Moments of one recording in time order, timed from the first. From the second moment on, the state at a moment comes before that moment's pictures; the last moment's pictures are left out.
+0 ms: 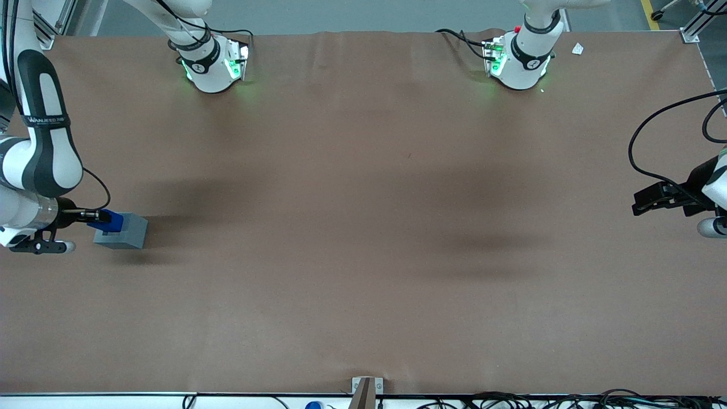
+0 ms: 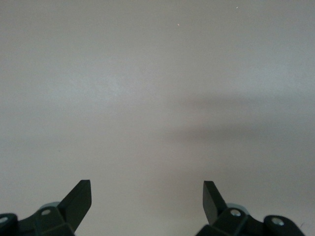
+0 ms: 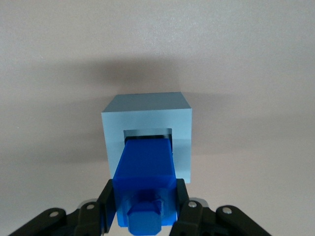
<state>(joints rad) -0.27 0.42 -0.02 -1.80 -0.08 2.02 -0.21</state>
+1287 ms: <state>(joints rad) -0.27 0.42 -0.02 -1.79 -0.08 2.03 -0.21</state>
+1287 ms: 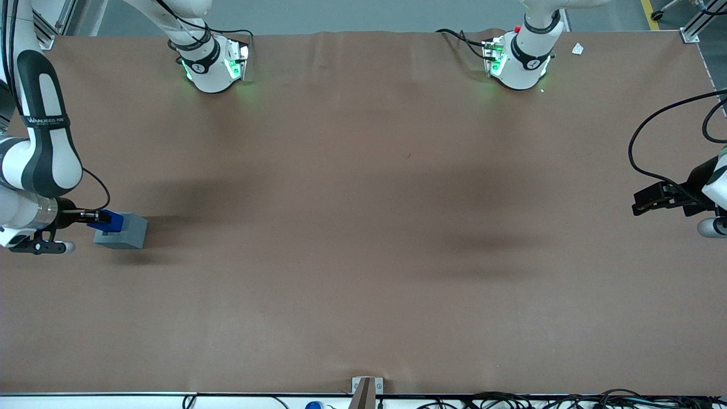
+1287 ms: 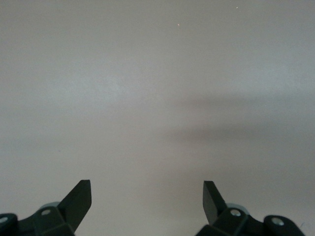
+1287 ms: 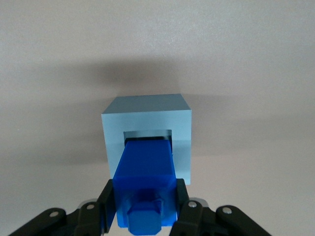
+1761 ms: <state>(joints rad) -0.27 0.43 -0.02 -1.79 -0.07 2.06 -0.21</state>
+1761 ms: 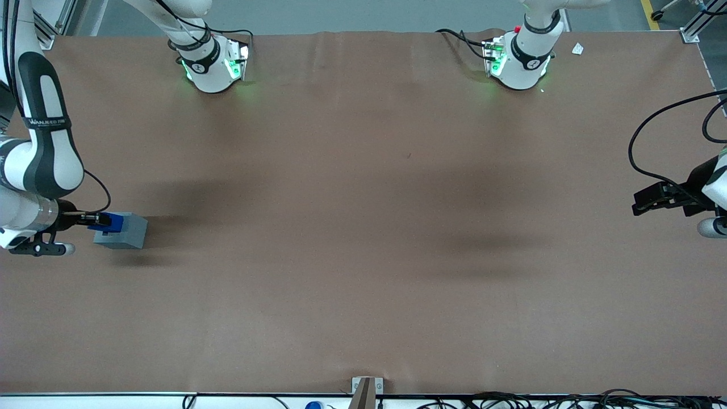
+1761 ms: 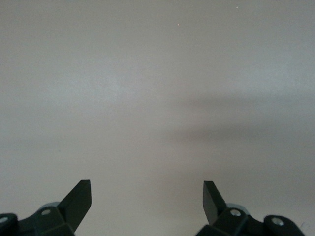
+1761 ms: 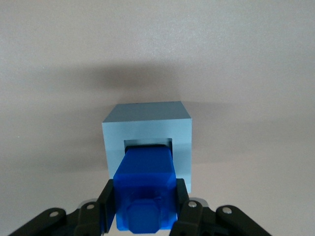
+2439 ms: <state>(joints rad) -0.27 0.45 -0.02 -1.79 -0.07 2.09 -0.21</state>
